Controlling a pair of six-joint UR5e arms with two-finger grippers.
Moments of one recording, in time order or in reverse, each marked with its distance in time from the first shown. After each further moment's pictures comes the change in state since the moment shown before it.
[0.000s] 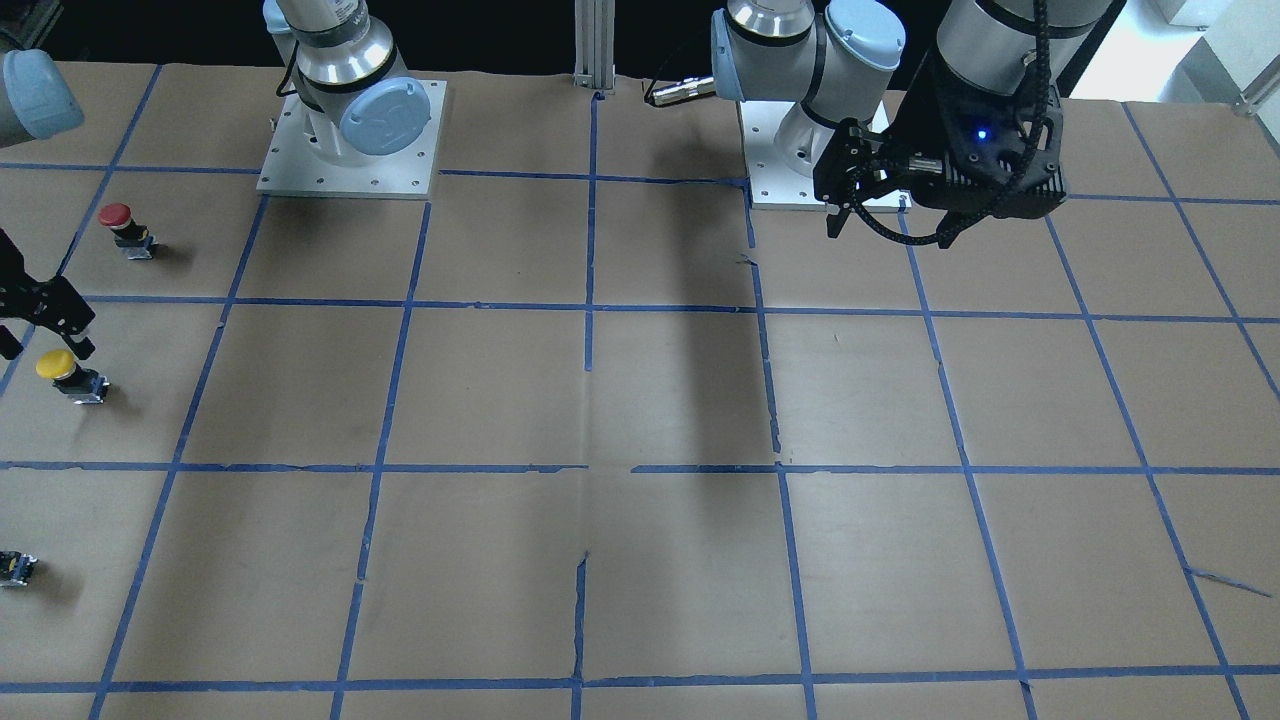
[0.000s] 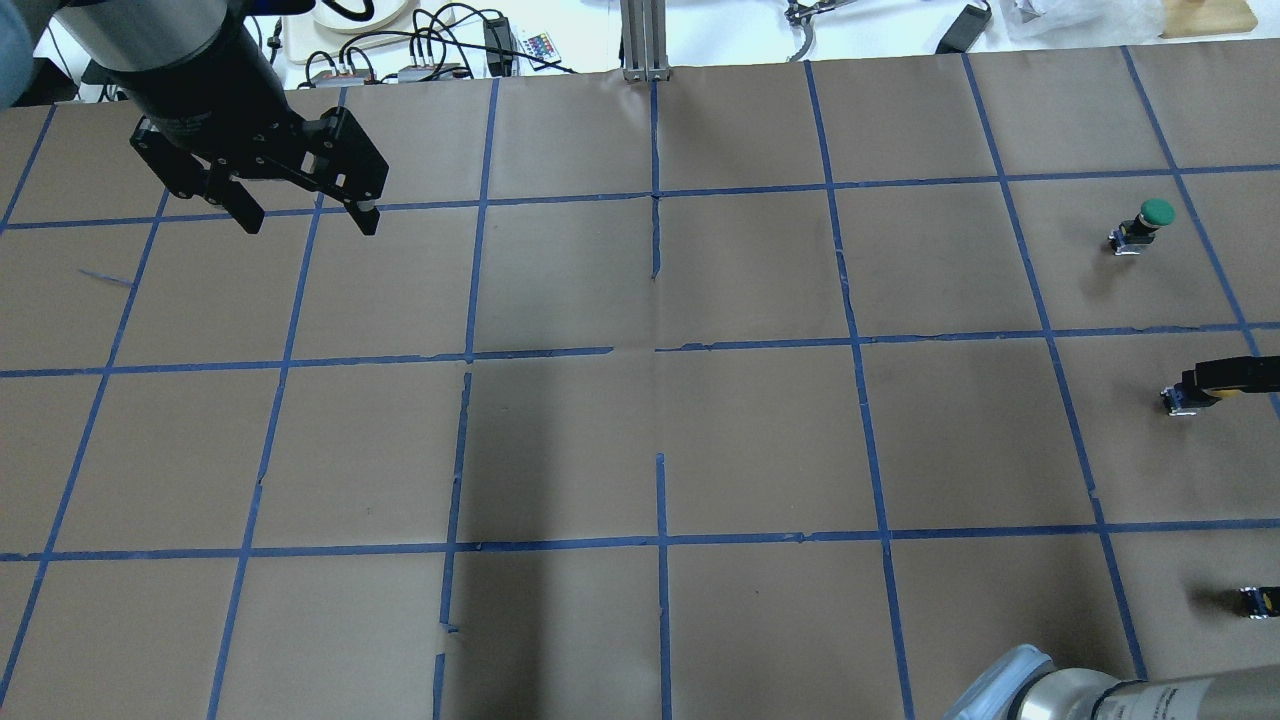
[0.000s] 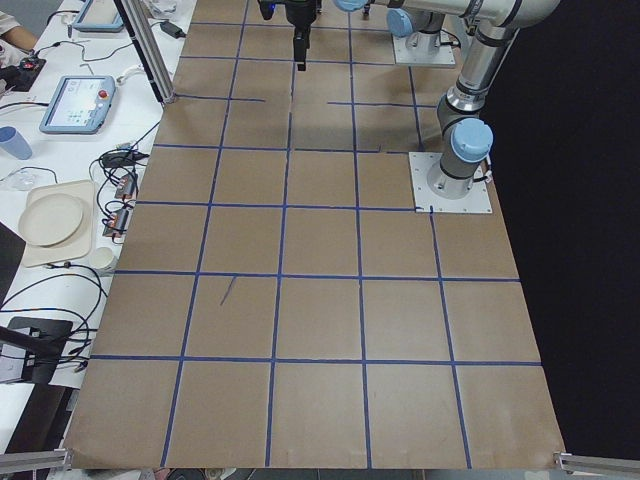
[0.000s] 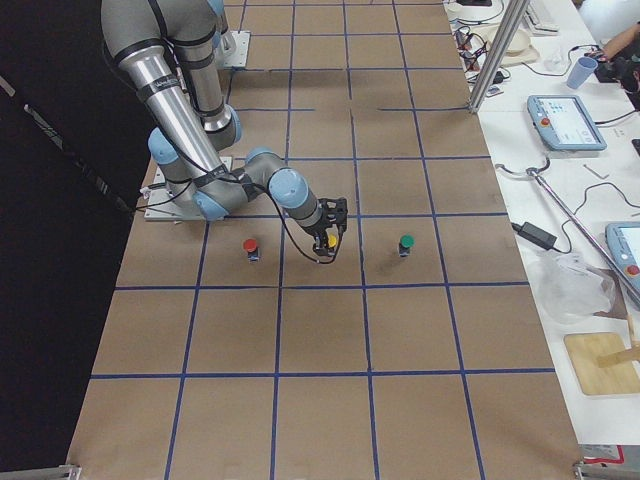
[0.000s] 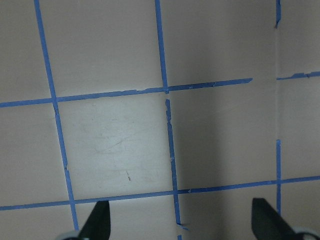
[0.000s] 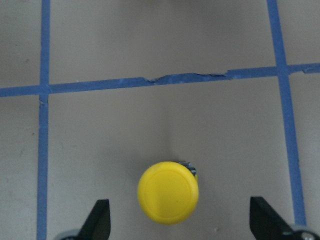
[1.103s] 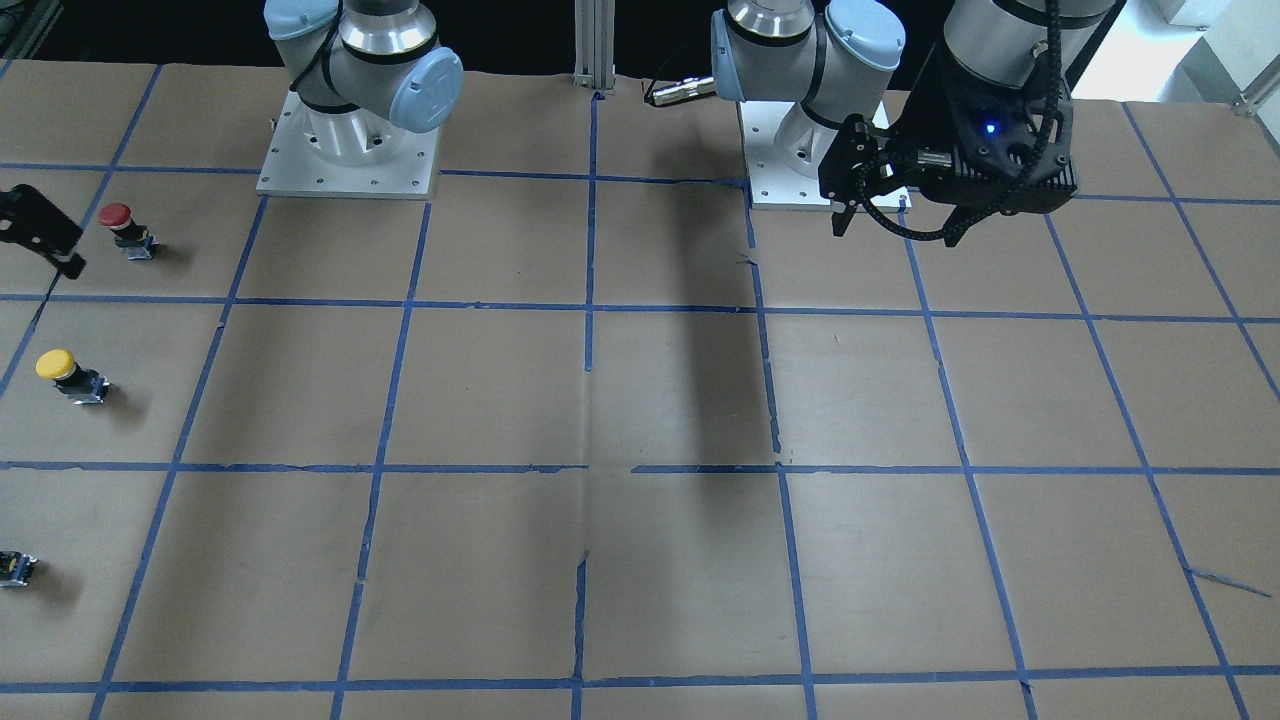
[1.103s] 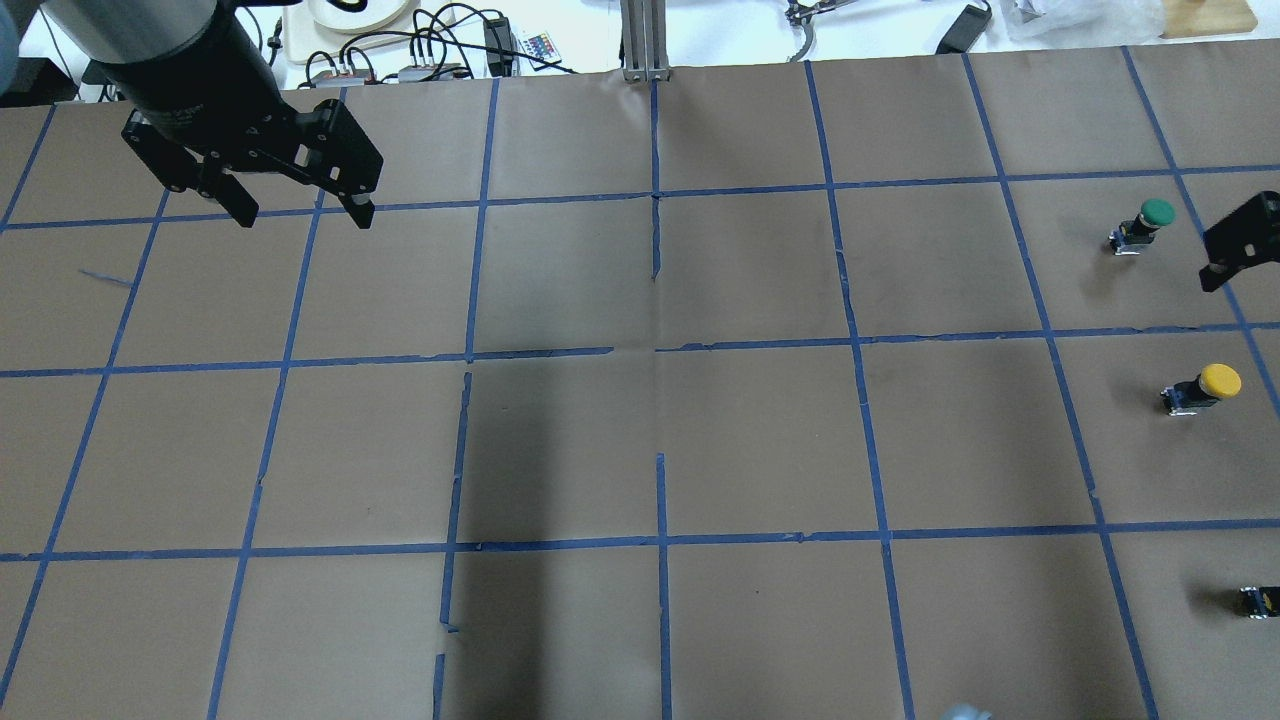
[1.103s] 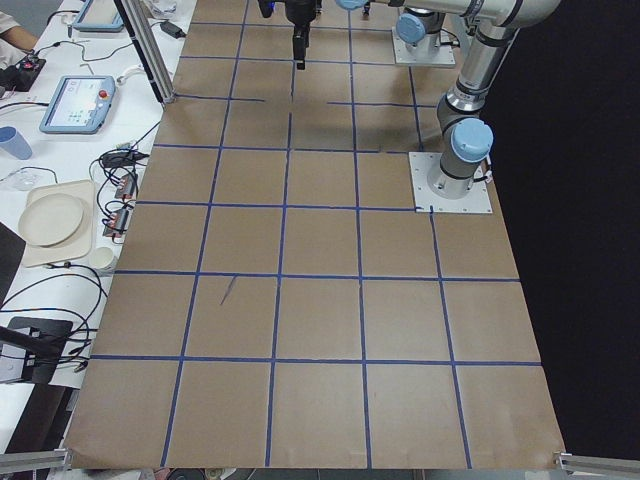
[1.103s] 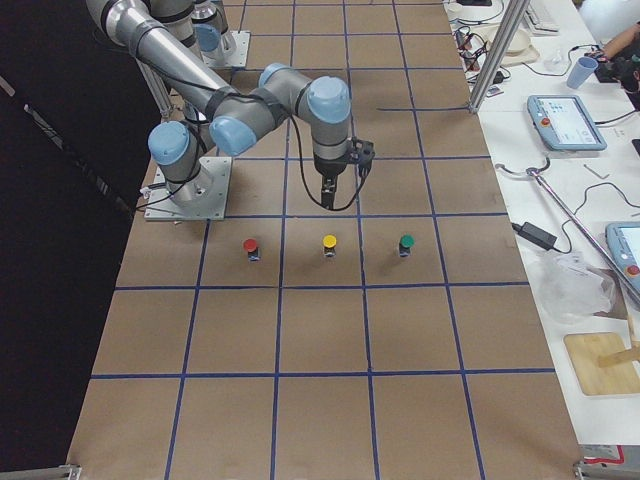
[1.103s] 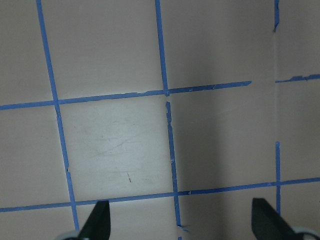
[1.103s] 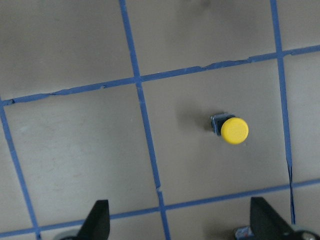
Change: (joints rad) left arm 0.004 0.001 0.009 0.000 0.001 0.002; right arm 0.441 -0.188 -0.461 0.799 -0.292 0.545
